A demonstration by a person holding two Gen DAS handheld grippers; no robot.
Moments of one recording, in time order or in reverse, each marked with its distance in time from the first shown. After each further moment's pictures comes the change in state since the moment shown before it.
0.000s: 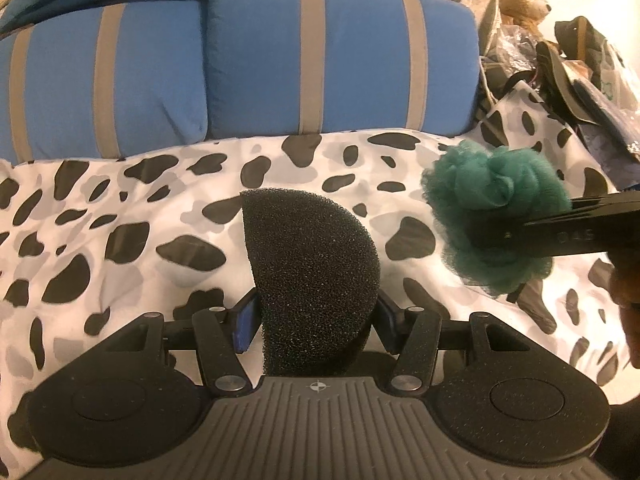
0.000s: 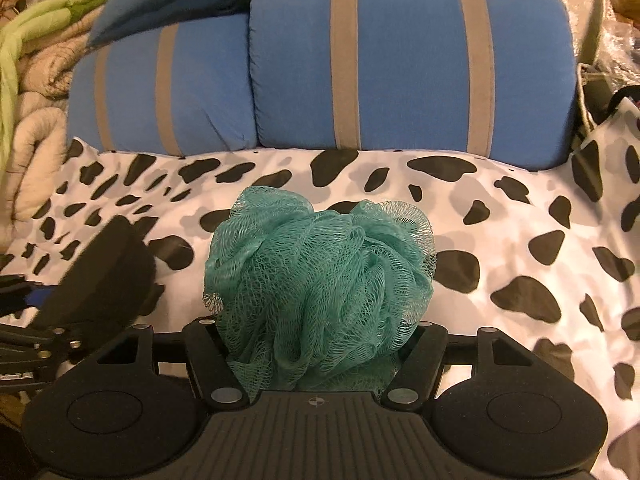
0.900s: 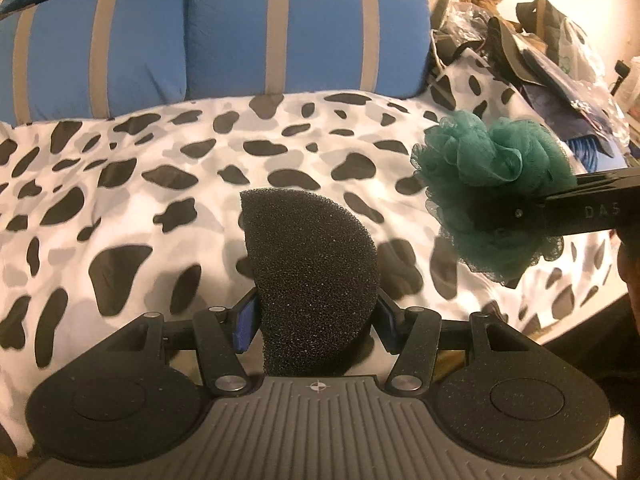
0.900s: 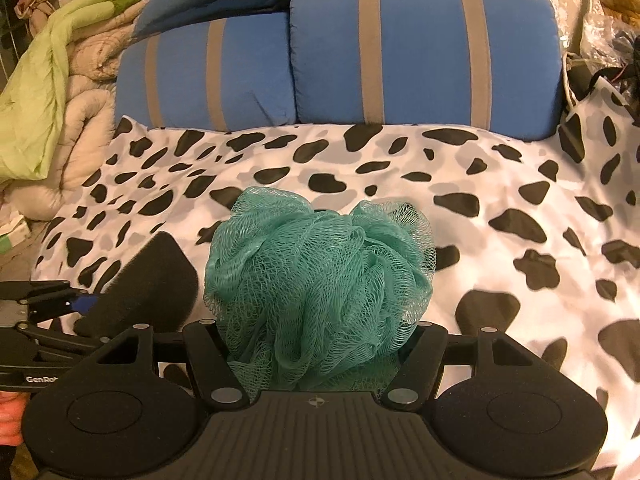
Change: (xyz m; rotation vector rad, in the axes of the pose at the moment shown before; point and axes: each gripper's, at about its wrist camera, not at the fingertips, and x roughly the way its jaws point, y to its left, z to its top) left arm -0.064 -0.028 -0.080 0.012 0.047 -0.080; right arm -0.096 0.032 -0.083 -0.020 0.021 0.059
